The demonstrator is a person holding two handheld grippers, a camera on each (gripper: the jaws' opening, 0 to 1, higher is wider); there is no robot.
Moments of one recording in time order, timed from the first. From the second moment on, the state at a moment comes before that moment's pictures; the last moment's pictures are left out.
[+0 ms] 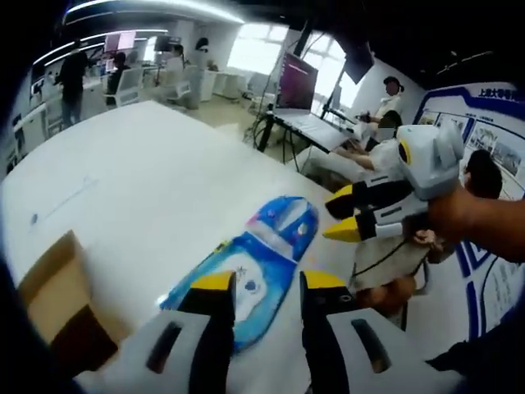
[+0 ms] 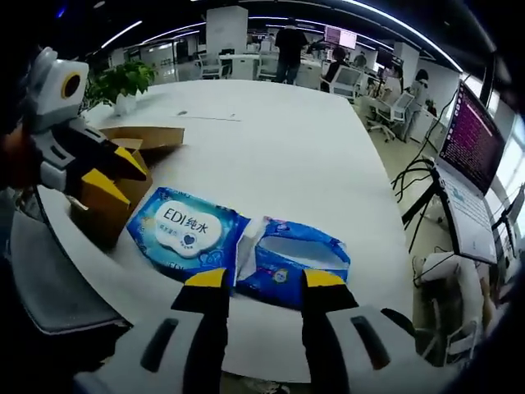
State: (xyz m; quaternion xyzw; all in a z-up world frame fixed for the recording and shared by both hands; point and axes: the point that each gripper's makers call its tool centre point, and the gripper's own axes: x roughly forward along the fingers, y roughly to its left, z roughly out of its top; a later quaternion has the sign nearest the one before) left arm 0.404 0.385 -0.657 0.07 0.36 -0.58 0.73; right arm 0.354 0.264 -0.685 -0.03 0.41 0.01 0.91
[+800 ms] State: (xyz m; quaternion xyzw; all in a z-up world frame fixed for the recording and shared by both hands) left arm 0.414 0.555 -0.646 0.05 0.36 -0.52 0.77; right arm 0.370 0.408 -0.668 -0.06 0.40 0.07 0.91
